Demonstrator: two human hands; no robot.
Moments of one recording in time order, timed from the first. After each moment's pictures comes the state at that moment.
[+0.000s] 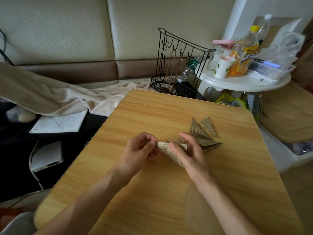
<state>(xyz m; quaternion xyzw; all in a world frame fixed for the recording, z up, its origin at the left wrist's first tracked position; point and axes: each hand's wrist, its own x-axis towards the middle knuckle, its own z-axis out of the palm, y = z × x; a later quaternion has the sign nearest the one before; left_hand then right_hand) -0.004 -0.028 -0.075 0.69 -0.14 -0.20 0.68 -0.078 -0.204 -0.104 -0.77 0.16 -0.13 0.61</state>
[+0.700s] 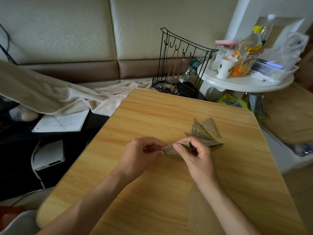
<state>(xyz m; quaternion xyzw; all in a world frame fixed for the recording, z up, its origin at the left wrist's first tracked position) -0.002 -0.022 -0.080 0.79 -0.24 -0.10 0.55 -0.076 -0.206 -0.109 -0.78 0.07 -0.26 0.57</state>
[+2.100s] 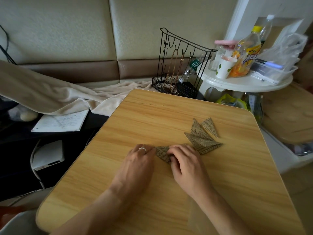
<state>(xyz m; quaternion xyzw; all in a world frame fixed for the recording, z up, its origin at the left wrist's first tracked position) -0.015 -0.019 -0.108 0.90 -0.38 0.11 0.19 -0.084 -0.198 -0.125 -0.95 -0.01 -0.23 0.20</state>
